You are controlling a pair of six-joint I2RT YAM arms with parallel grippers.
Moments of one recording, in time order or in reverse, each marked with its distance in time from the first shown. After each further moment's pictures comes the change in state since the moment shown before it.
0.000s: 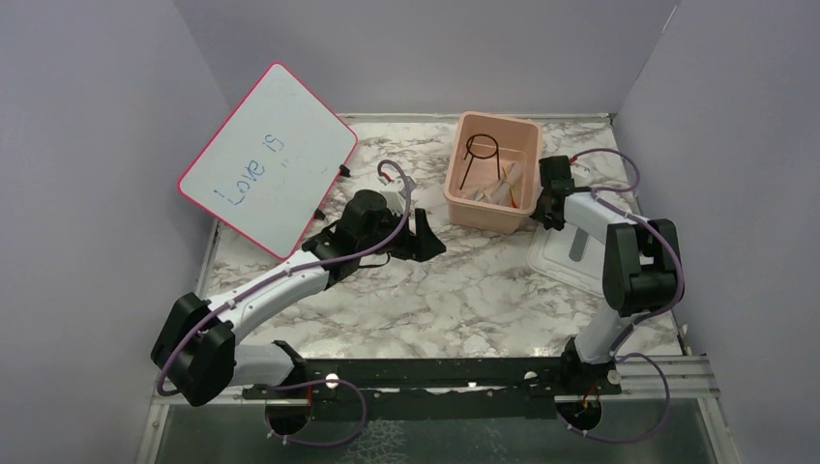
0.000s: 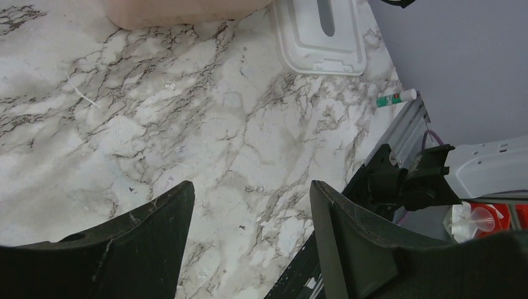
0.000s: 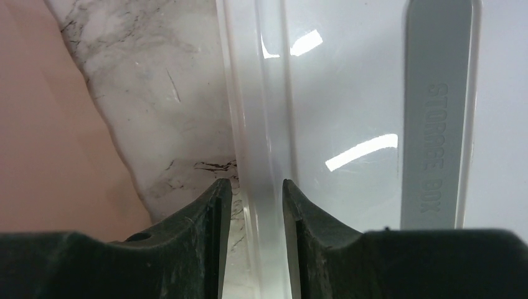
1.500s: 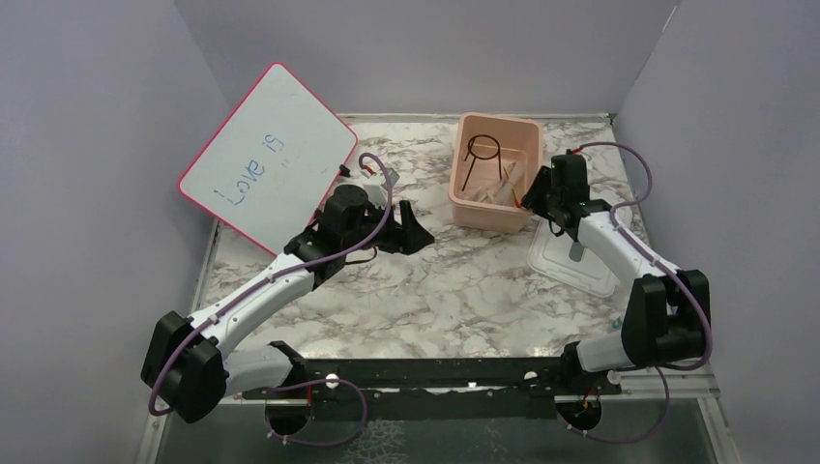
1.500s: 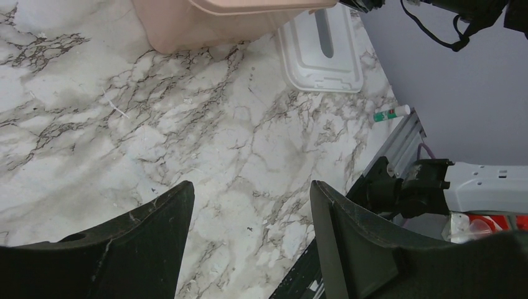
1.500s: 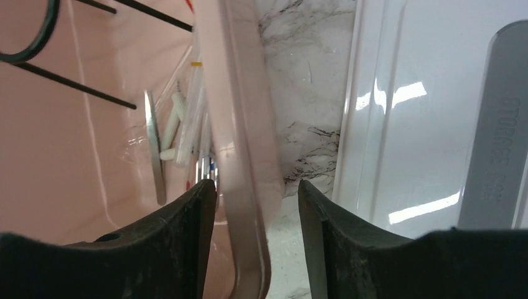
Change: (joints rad) left arm 0.073 -0.080 0.000 -0.042 0.032 0.030; right arm 0.046 -0.285 -0.108 0.105 -0.185 -0.008
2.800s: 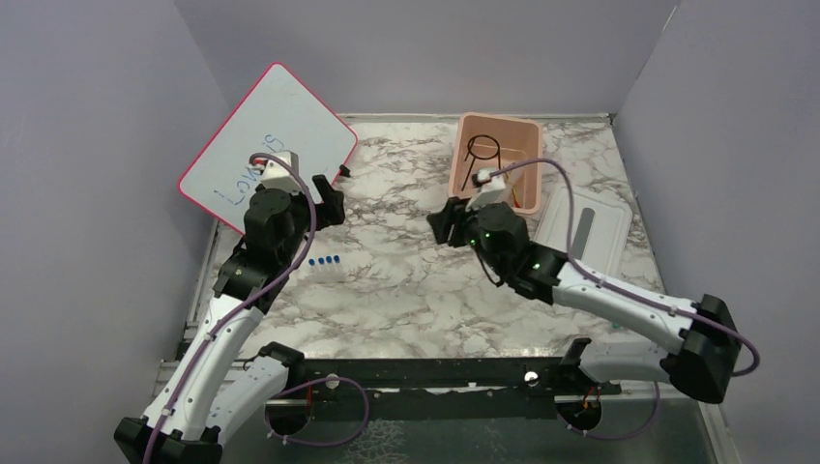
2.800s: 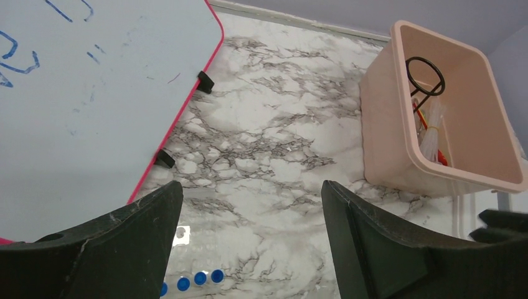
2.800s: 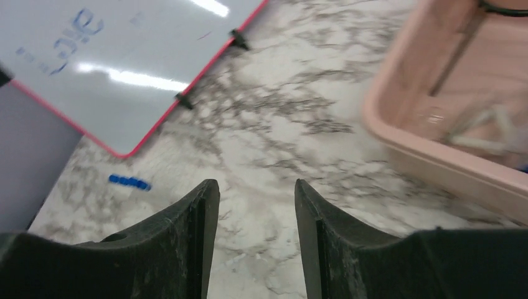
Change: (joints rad) left arm 0.282 -0.369 0.051 -0.274 -0.558 0.202; right arm 0.804 -0.192 -0.090 0.391 0.192 -0.113
